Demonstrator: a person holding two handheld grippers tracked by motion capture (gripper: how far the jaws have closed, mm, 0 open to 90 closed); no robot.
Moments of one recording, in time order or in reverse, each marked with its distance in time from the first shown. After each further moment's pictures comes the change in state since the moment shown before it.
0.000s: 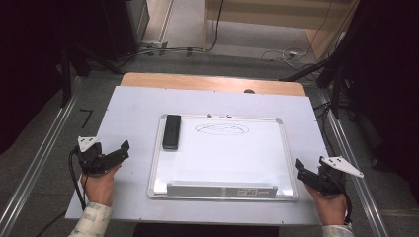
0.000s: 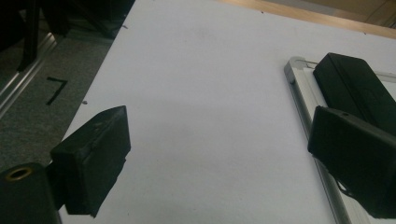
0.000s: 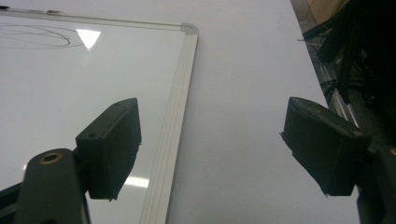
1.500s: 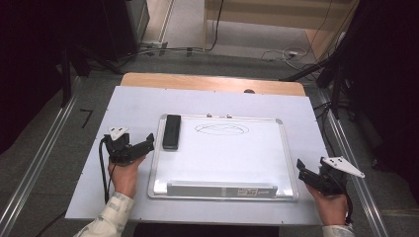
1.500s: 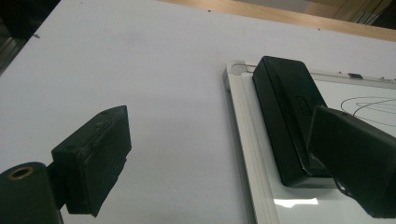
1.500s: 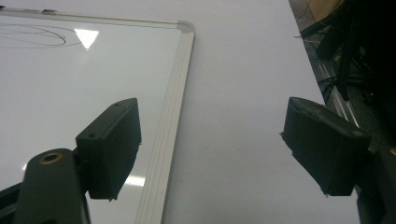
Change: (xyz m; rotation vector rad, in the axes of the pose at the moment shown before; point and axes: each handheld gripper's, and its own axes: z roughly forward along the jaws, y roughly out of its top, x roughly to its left) left arm -0.060 0.009 0.029 0.022 -0.078 0.042; right arm -0.002 -0.001 0.000 0.006 -0.004 0.010
